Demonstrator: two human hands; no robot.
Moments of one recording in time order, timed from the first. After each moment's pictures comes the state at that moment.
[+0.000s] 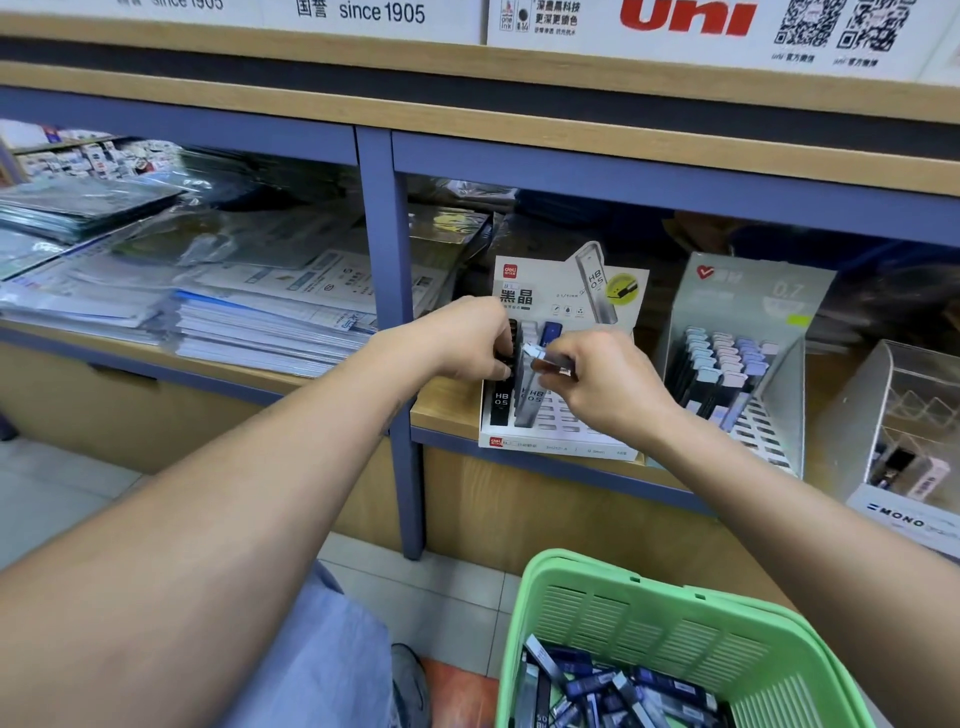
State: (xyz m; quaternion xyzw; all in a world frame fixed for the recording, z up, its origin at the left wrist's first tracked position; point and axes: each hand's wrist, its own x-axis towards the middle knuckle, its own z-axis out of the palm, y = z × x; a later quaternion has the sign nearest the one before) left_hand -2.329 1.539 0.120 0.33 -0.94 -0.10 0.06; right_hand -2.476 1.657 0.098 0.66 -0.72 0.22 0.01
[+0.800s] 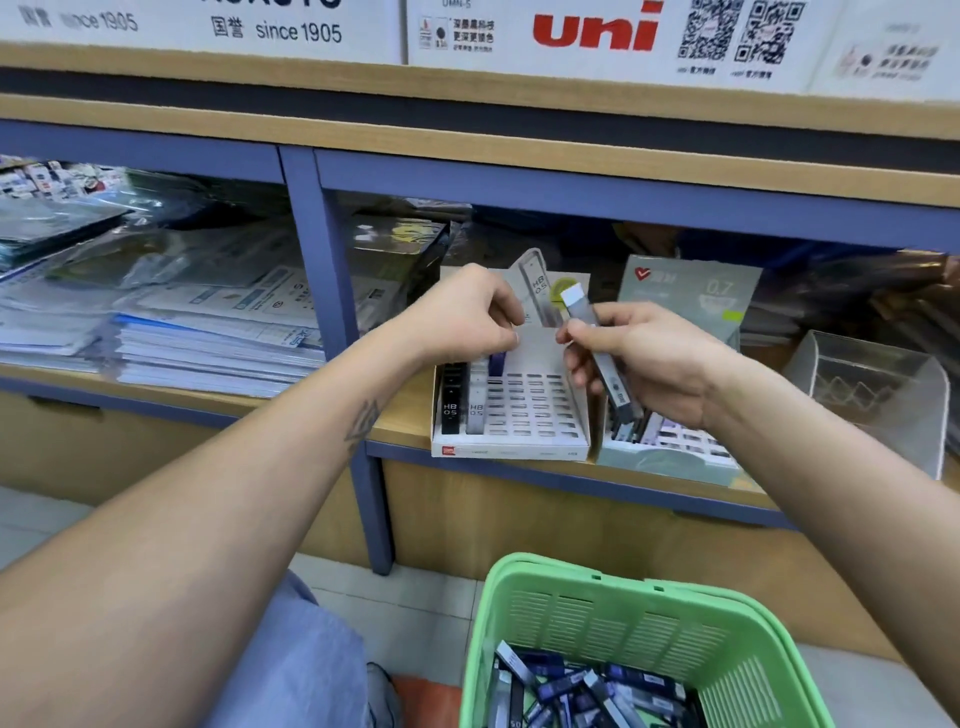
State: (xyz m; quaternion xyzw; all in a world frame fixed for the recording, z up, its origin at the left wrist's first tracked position) left_hand -2.356 1.570 0.150 0.32 -0.89 -0.24 0.21; right_hand -2.525 1.694 0.144 0.44 -0.62 0.48 -0.43
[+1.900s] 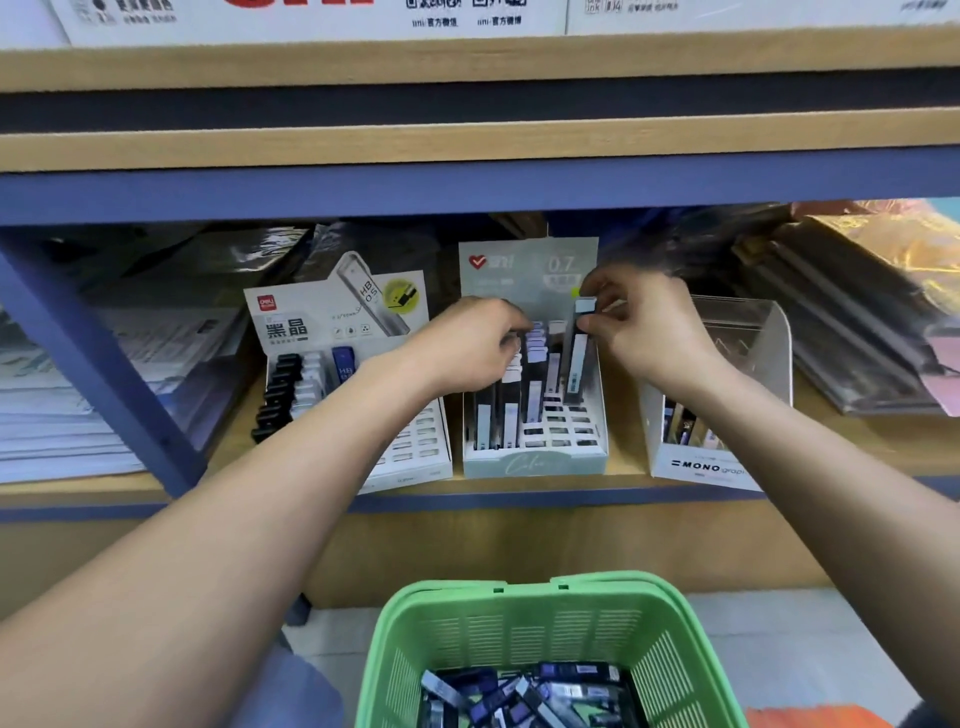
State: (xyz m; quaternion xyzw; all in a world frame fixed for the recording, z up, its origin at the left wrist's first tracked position) left_hand -2.531 1.618 0.122 0.17 -0.98 -0.08 0.11; right_hand -2.691 1.749 0.112 0.50 -0.77 0.39 0.05
